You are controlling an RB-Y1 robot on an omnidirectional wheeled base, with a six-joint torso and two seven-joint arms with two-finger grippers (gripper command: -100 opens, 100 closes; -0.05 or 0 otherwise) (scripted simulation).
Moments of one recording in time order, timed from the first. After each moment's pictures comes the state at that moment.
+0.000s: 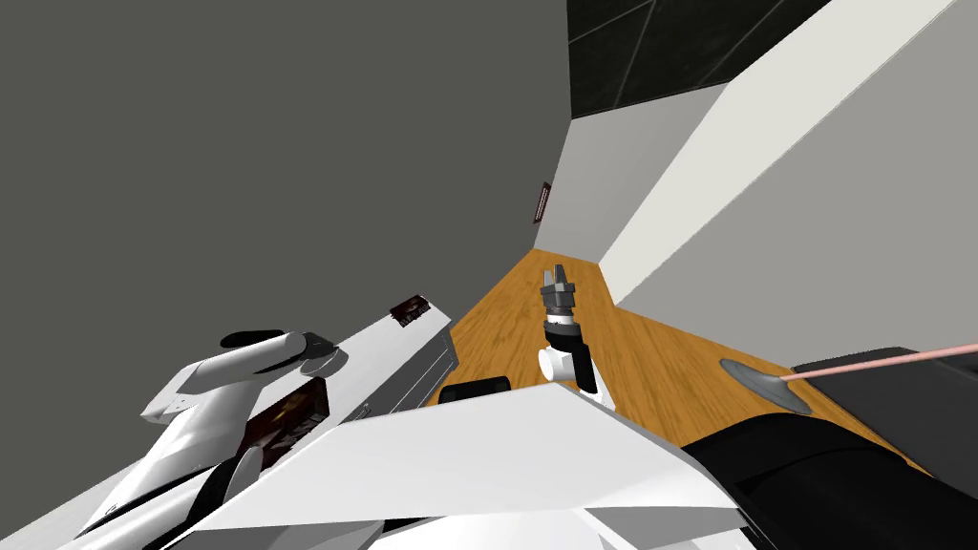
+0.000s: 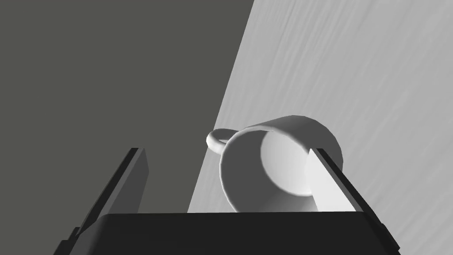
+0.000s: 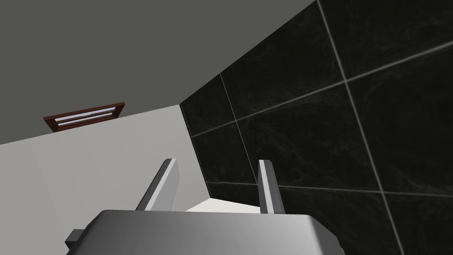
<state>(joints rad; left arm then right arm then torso) -0.14 0.60 0.53 -1.19 0.33 0.92 0.52 0.46 -0.05 0.03 -2.29 -0.07 -0.43 0.08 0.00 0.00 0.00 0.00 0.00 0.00</state>
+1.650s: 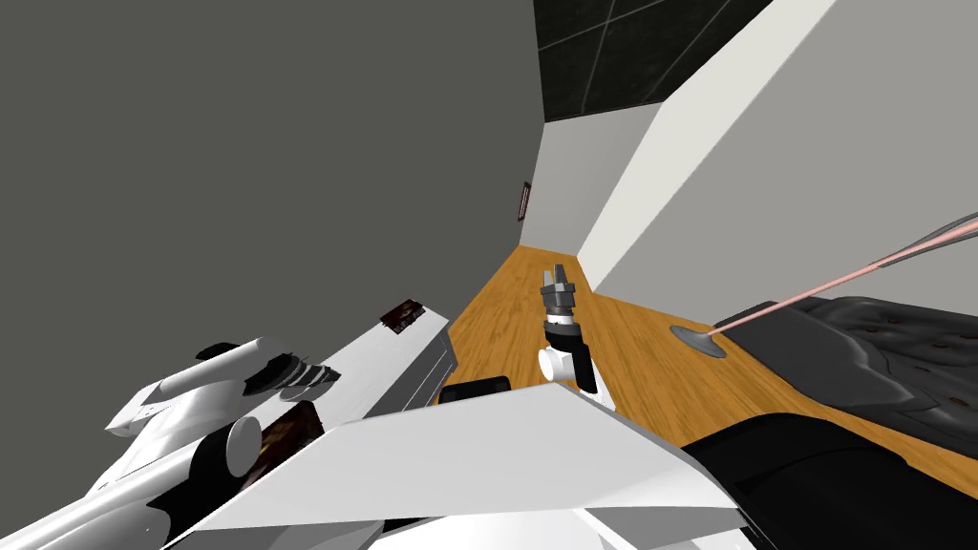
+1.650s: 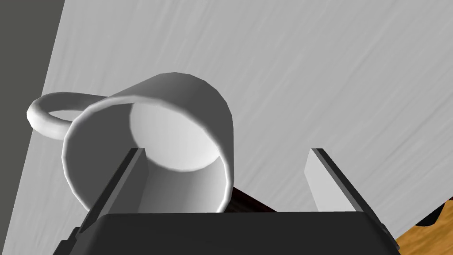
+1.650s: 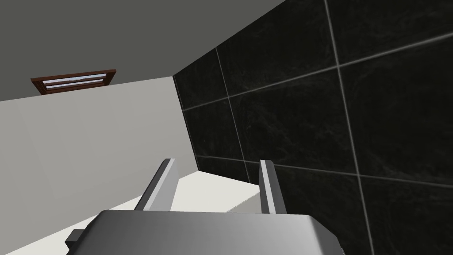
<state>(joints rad) -0.27 0.66 0.68 -0.86 0.37 1.34 0.66 0.46 -0.05 0.03 -2.29 -0.07 -0.43 0.08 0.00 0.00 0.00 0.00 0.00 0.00</state>
